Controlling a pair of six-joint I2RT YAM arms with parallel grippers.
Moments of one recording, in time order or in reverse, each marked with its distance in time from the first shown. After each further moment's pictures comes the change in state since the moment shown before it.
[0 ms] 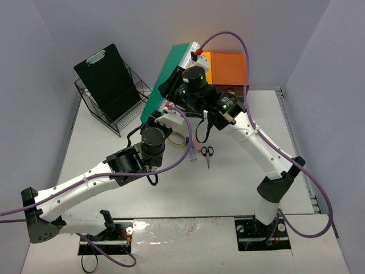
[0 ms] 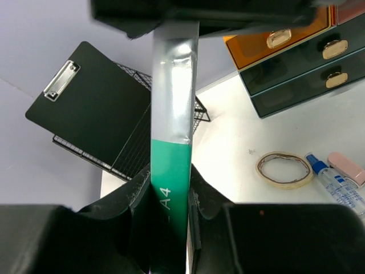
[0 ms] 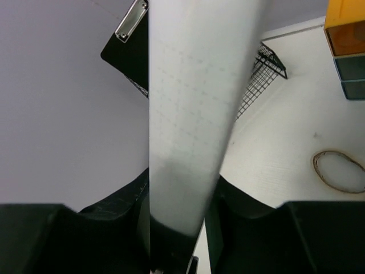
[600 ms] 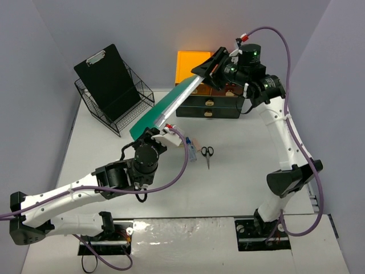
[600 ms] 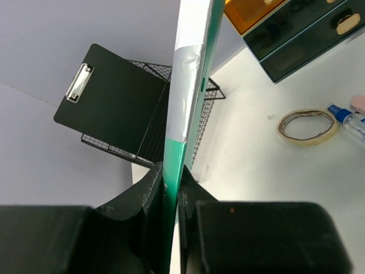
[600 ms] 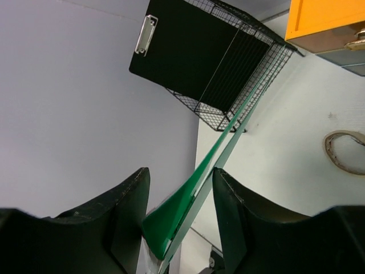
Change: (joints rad) left arm -0.143 -0.136 -0.095 -0.125 -0.088 0.118; right arm -0.462 -0.050 -0.021 -0.048 -0.636 0.149
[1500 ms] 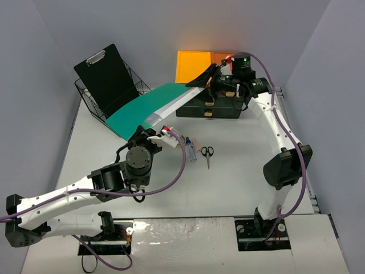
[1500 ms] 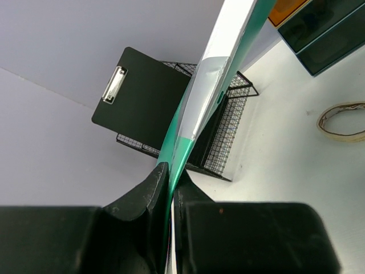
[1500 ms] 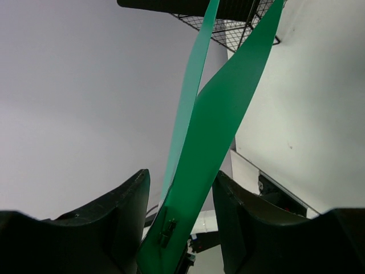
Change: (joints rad) left arm -0.003 -0.061 -0.059 0.110 -0.066 0.211; right arm -0.077 0.102 -0.156 0.062 -0.447 0.212
